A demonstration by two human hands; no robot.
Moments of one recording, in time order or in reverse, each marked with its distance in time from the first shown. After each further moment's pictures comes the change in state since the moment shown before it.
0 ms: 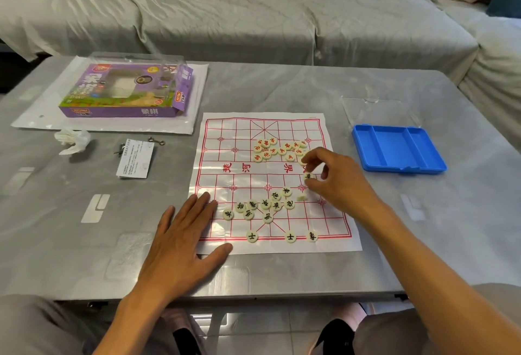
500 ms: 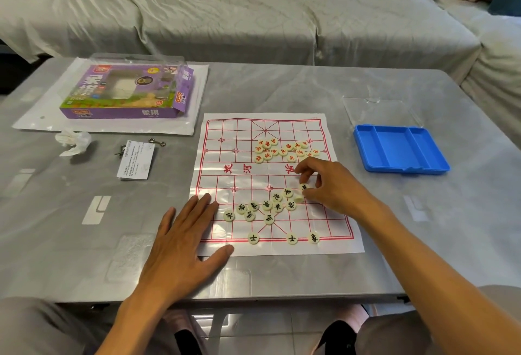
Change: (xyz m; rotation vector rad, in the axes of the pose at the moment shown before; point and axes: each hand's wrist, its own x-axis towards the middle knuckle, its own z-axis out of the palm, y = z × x) left_hand -0.001 0.001 -0.001 0.000 0.004 0.002; right_hand 0.012 0.010 0.011 -0.017 -0.206 -0.024
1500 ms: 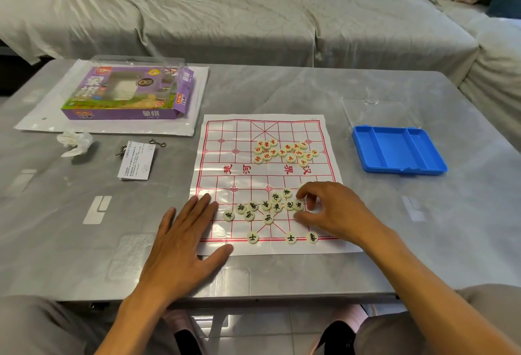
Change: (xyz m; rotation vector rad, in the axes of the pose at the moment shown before) left_hand 0.001 0.000 0.001 -0.013 0.006 0.002; right_hand -0.036 -0.002 0.013 -0.181 -0.020 -0.014
